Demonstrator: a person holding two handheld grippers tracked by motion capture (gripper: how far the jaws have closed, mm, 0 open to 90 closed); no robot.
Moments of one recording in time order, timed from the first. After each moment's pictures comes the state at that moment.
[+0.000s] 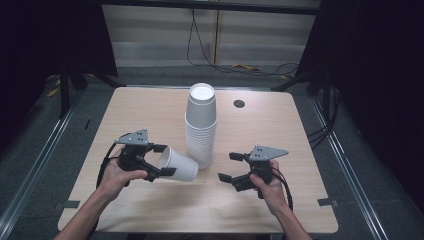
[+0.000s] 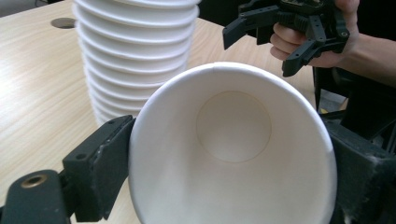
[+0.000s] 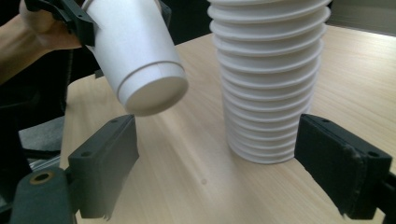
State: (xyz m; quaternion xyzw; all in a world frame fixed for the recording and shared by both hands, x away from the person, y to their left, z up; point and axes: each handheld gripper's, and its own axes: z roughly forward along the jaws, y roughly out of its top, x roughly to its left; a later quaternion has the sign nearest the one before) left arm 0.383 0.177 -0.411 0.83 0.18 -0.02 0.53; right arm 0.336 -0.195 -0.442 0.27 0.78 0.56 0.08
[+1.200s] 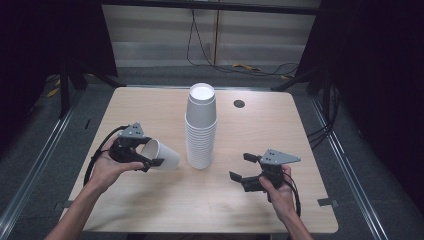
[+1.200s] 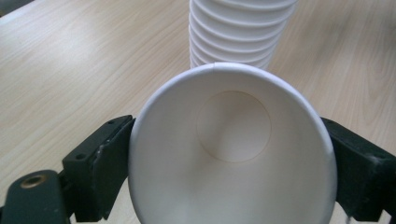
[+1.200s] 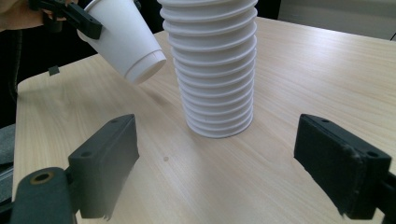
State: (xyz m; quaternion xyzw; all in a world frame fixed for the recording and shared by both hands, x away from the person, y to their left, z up) left arm 0.404 0.194 -0.412 0.88 0.23 0.08 0.41; right arm 0.323 -0.220 -0.446 0.33 0.77 0.53 0.15
